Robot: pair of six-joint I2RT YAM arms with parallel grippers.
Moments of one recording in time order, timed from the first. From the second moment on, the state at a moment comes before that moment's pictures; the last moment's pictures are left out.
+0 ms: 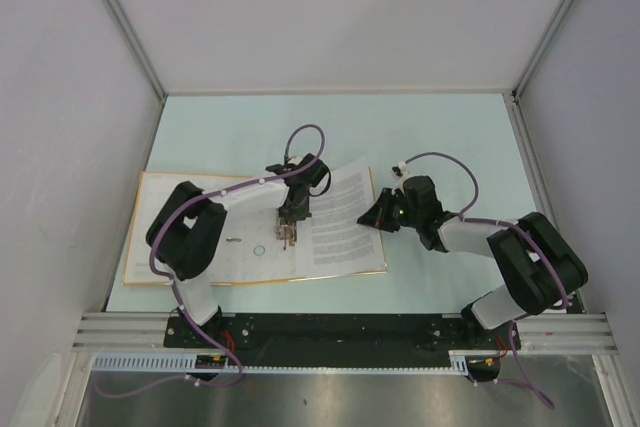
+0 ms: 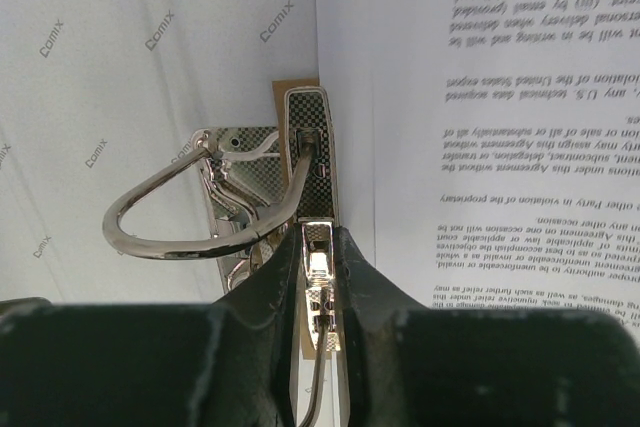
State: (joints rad) left arm -0.68 1.79 1.15 -0.65 -0.34 -0.64; right arm 0.51 1.50 0.54 0.39 -0.40 0.78
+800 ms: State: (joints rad) left arm -0.68 1.75 1.12 -0.62 -0.33 -0.65; right arm 0.53 1.62 0.54 0.51 -0.40 0.84
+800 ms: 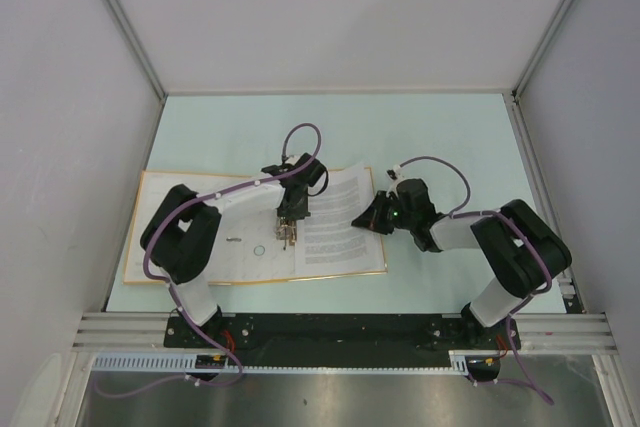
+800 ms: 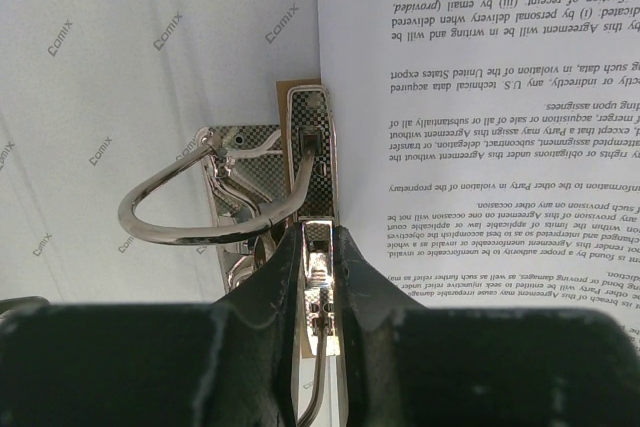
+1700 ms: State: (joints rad) left arm -0.68 1.73 1.11 -0.61 -0.33 -0.65; right arm 0.56 1.65 0.54 0.54 -0.37 0.87
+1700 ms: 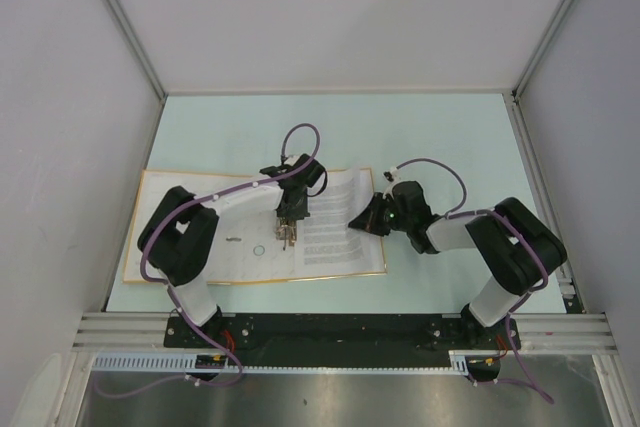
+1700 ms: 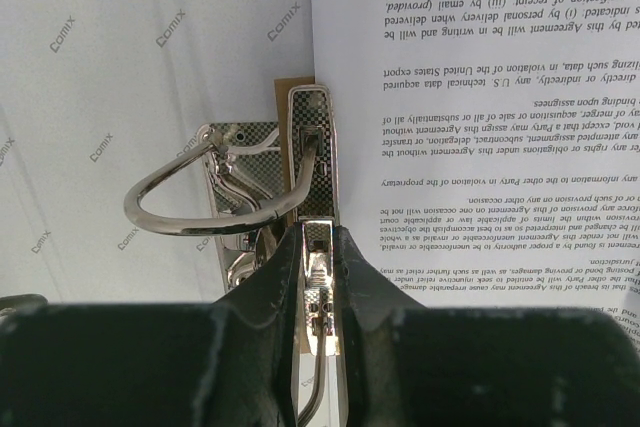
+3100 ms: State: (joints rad) left arm -0.67 1.73 1.09 -0.59 -0.29 -0.64; right arm 0.61 1.63 0.54 0.52 -0.34 0.89
